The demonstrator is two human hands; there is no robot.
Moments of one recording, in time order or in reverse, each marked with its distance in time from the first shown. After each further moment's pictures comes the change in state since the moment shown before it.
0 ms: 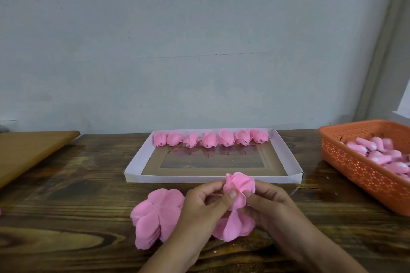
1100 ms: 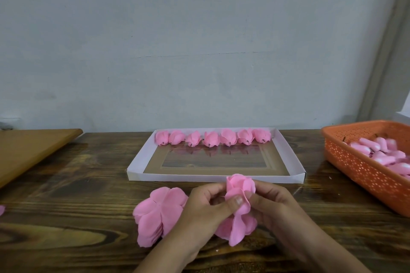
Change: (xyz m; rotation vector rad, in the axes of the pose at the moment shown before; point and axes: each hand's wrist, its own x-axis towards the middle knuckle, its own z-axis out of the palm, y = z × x) left_hand 0.003 0.000 -0.005 0.084 -0.096 -0.025; right_hand -0.001 -0.001 -0.001 -0.115 0.039 0.010
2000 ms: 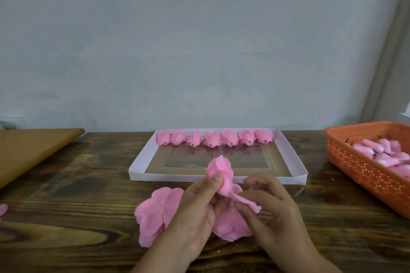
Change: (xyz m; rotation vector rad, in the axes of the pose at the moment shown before) left_hand 0.004 0.000 0.000 -0.705 0.169 -0.097; right_hand -0.007 0.015 0.016 -0.802 0.341 -0.758
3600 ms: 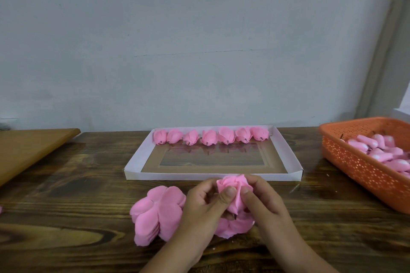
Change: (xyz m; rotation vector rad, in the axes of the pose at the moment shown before) left_hand -0.007 -0.012 0.008 0.510 -0.059 0.230; right_hand 0.004 -0.013 0.002 0.685 -0.107 0.567
